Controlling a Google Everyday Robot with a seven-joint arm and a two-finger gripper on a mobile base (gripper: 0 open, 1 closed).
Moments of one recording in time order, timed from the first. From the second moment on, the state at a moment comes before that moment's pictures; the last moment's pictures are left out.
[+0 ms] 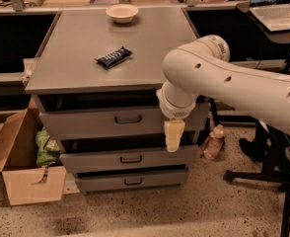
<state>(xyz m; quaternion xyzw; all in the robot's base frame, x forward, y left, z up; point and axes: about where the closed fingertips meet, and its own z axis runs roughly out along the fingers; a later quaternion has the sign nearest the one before) 0.559 -0.084 0.754 -0.73 0.66 -0.06 0.15</state>
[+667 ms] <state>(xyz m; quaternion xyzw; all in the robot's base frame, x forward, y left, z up) 0.614 -0.090 0.698 -0.72 0.68 -0.05 0.14</state>
